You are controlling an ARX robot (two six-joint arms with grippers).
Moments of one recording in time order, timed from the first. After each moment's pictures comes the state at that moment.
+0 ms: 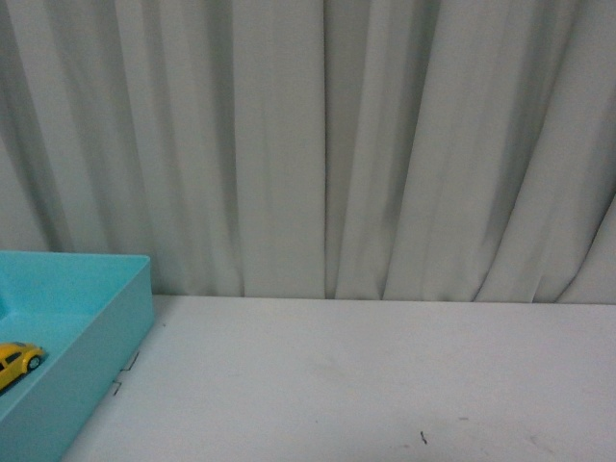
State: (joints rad) left arm 0.00 0.01 0.01 0.00 0.00 0.00; right arm 0.00 0.00 0.01 0.00 0.00 -0.01
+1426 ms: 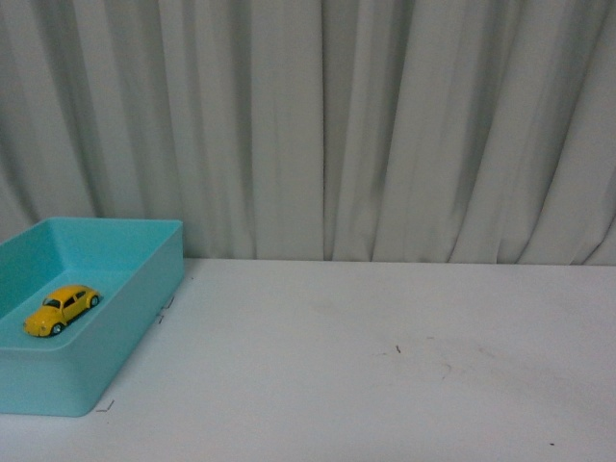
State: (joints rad) left arm 0.00 0.01 0.01 0.00 0.00 0.00; right arm 0.00 0.00 0.01 0.00 0.00 -0.01
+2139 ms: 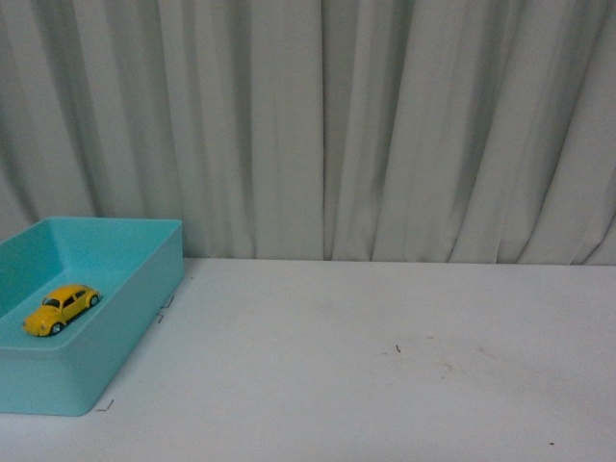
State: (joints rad) left arm 0.00 0.01 0.01 0.00 0.00 0.00; right arm 0.00 0.00 0.01 0.00 0.00 -0.01
